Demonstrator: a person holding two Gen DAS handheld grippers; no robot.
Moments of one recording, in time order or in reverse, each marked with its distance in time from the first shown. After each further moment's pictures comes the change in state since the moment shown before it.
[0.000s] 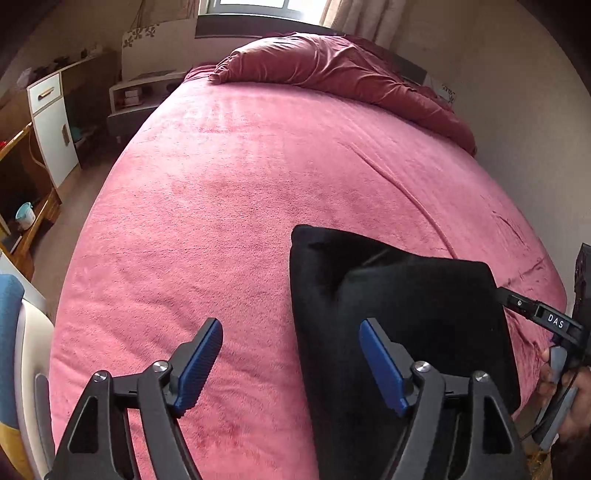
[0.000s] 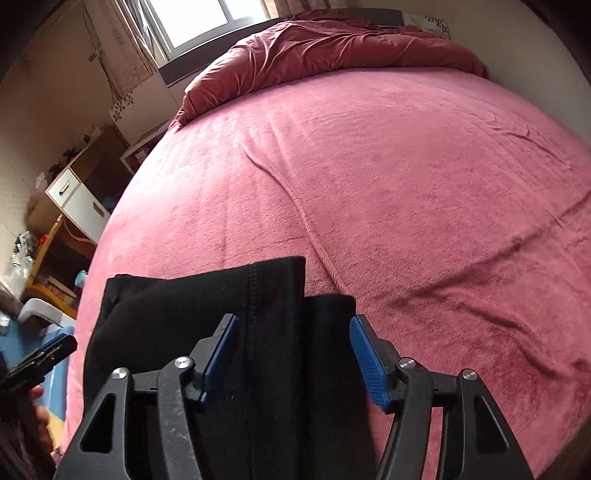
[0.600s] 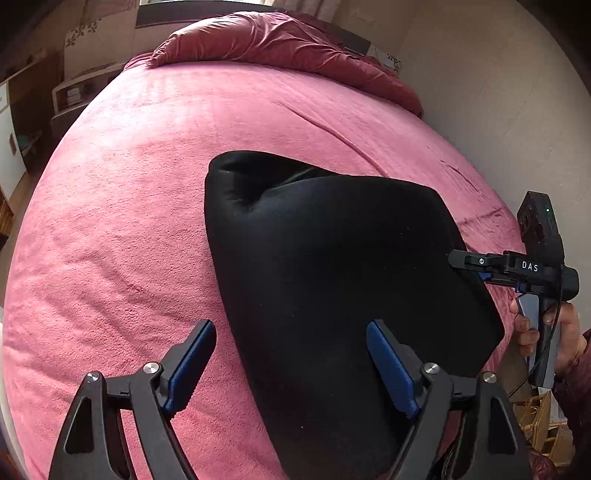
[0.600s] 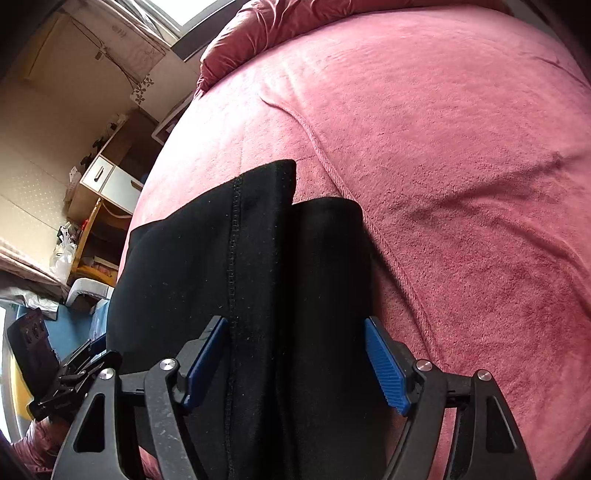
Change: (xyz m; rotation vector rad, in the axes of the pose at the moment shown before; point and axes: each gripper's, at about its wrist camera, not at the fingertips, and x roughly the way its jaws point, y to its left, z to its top) left arm 0.014 -0.029 -0.045 0.122 0.086 -0.170; right arm 0.029 -0.028 -0.035 0.057 0.183 0.208
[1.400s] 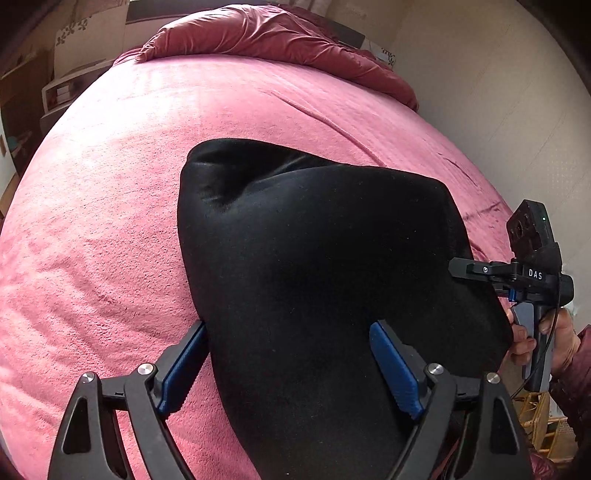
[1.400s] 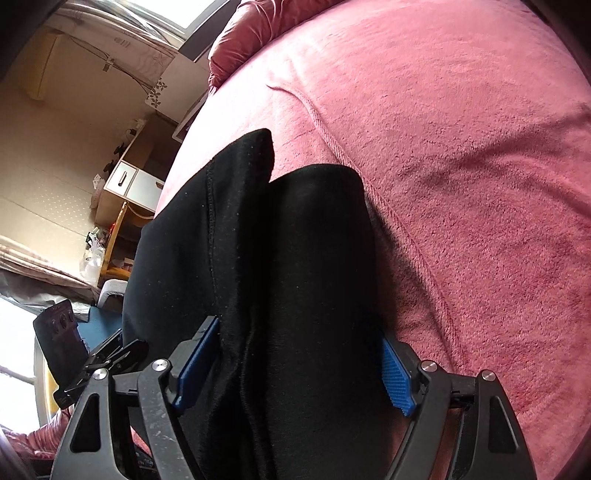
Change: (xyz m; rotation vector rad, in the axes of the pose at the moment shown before) left arm 0.026 -0.003 0.004 0.005 0.021 -0.027; right arm 0.022 -0.032 -0.010 0.049 0.037 0.165
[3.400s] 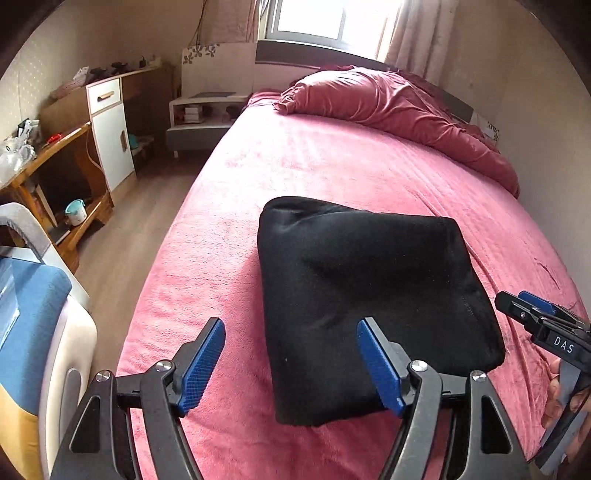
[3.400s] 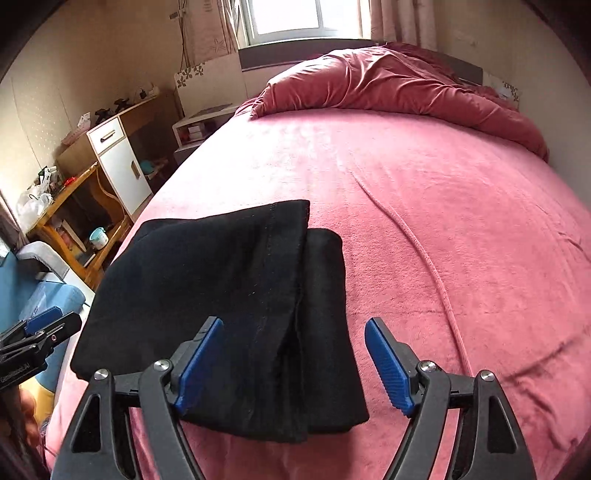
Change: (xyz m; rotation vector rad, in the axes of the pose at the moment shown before) left arm -0.129 0.072 -0.020 -0.236 -0.252 0.395; right arm 0.054 0.238 0.051 -0.423 -0.233 -0.385
